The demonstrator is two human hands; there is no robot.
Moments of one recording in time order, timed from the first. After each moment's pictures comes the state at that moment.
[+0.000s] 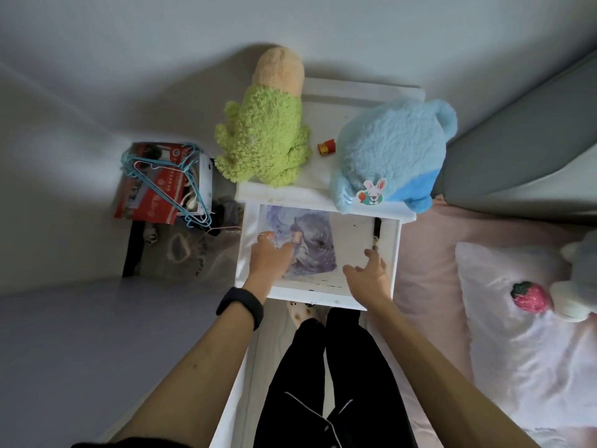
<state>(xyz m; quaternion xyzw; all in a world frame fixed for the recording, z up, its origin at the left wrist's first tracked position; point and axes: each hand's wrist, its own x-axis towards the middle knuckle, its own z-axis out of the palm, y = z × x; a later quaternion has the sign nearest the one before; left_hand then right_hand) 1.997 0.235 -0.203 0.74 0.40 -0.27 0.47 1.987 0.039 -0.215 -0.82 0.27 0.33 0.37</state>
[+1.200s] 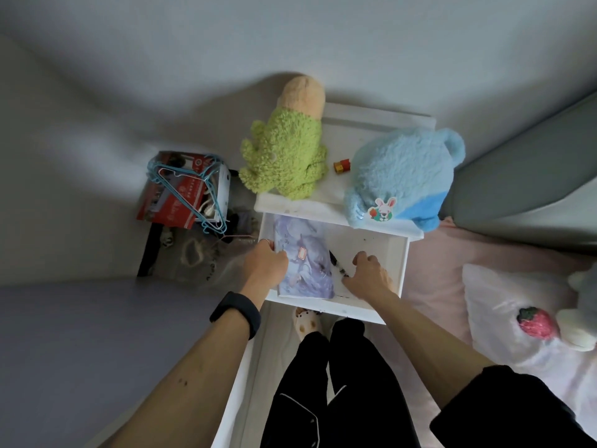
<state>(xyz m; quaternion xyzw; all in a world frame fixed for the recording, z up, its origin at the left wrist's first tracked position) 1.999 0.252 -0.153 0.80 0.39 -0.27 0.36 2.023 0.043 -0.235 -0.90 0.05 0.42 0.12</state>
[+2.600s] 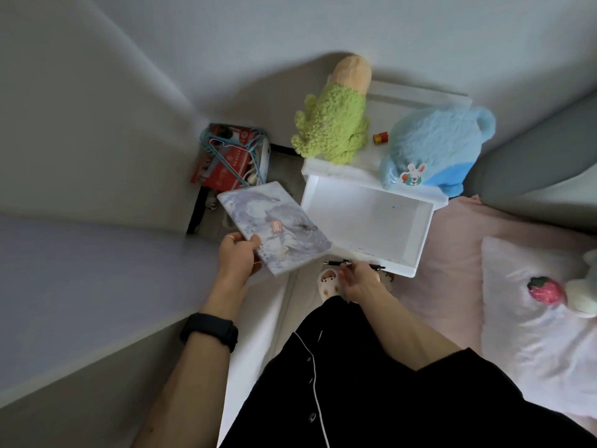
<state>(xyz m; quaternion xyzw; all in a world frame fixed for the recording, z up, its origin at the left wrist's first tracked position) 1.875 0.316 -0.038 0.56 0.59 -0.07 0.58 1.915 0.103 -0.181 -0.39 0.61 0.31 0.61</state>
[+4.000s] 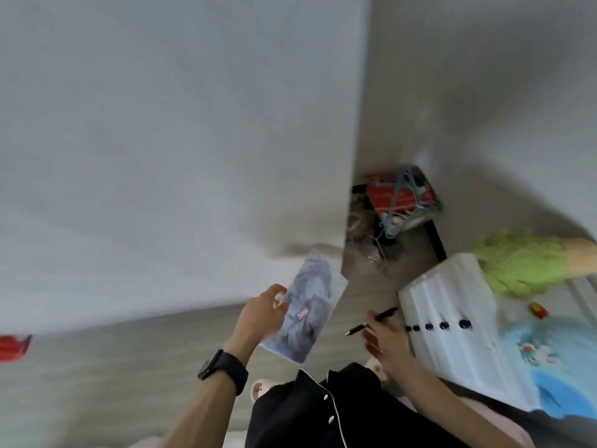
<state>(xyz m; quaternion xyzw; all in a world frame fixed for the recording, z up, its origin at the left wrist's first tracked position) 1.644 0.170 0.006 0.58 0.70 -0.05 0.41 1.887 0.094 -0.113 -0.67 0.08 0.63 0.39</state>
